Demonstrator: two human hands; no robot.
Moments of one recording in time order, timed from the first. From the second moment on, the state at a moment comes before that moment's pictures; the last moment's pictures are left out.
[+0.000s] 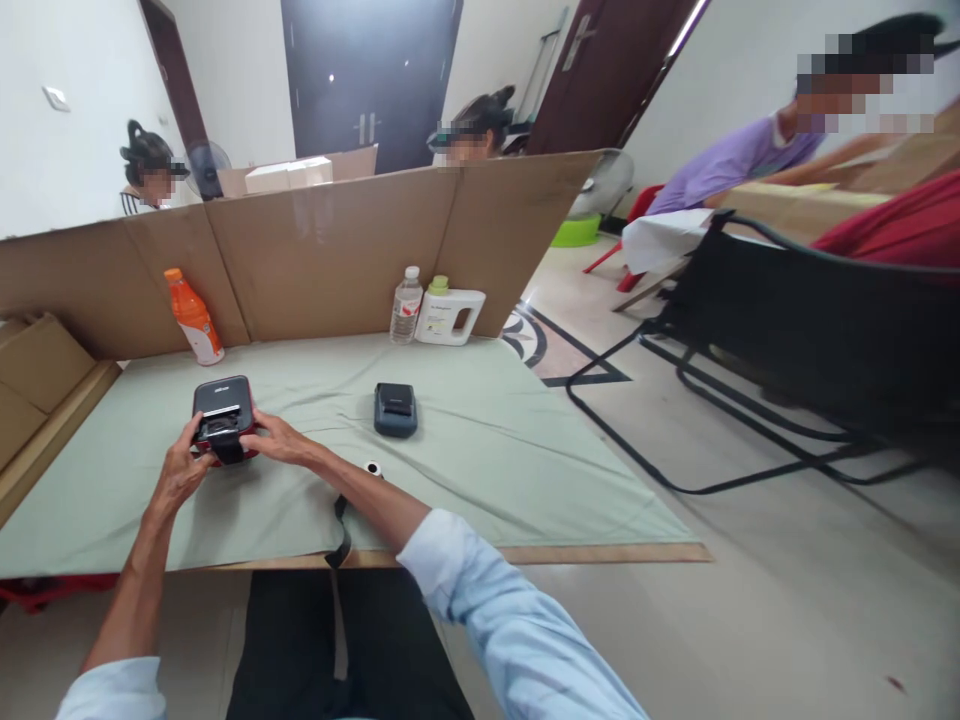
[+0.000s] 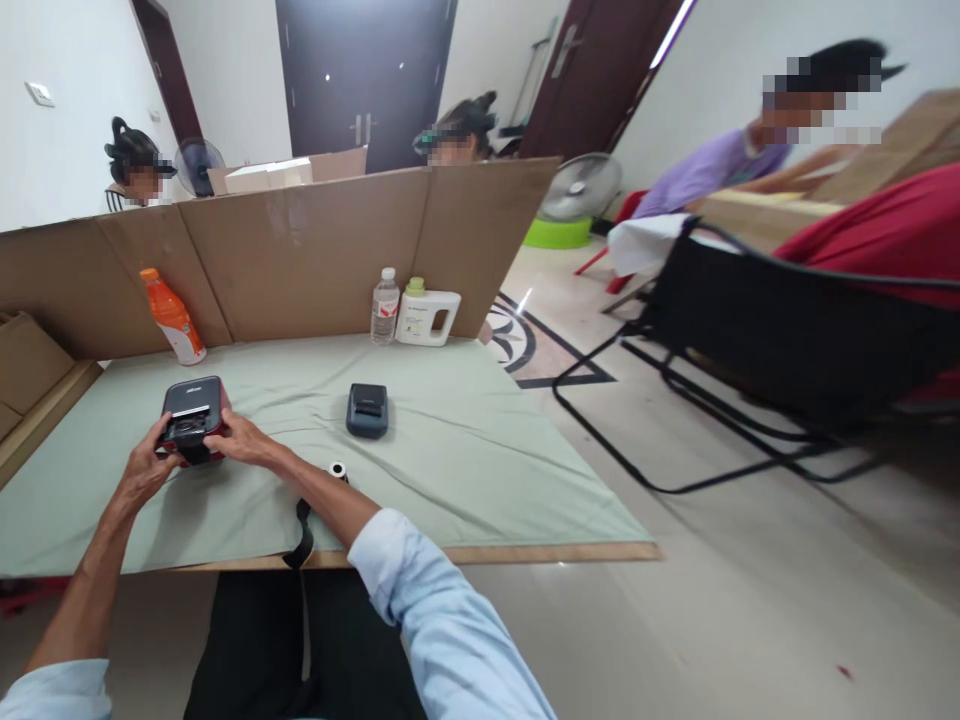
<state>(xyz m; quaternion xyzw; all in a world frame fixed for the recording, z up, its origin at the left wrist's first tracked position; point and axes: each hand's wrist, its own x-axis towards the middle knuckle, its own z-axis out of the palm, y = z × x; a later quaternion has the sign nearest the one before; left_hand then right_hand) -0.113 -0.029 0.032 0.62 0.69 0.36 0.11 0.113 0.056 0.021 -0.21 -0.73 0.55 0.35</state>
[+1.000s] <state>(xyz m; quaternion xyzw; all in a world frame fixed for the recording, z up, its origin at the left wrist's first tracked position) 0.146 0.108 -0.014 0.72 0.43 0.30 0.45 0.329 0.088 -0.074 -0.61 -0.59 0.25 0.46</state>
